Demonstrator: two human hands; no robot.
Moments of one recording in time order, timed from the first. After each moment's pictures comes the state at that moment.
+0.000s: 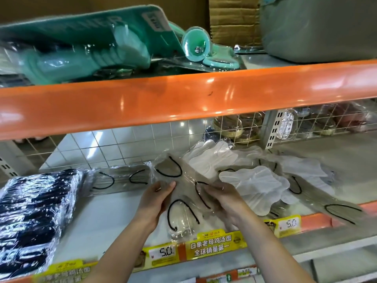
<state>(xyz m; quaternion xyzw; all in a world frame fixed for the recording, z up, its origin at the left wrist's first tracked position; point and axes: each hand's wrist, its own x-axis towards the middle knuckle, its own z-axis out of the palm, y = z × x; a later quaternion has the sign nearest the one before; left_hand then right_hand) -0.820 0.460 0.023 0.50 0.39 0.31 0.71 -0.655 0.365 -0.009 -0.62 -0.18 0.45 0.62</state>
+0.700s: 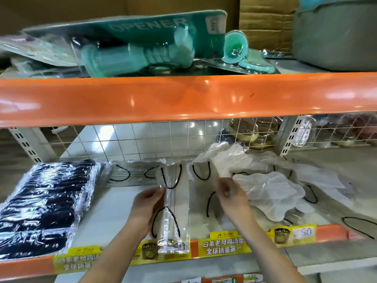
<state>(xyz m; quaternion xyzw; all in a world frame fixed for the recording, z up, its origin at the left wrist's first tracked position) -0.872 0.476 0.004 0.46 0.45 0.37 0.67 -0.682 0.368 -0.002 -0.79 -0.41 0.02 0.45</state>
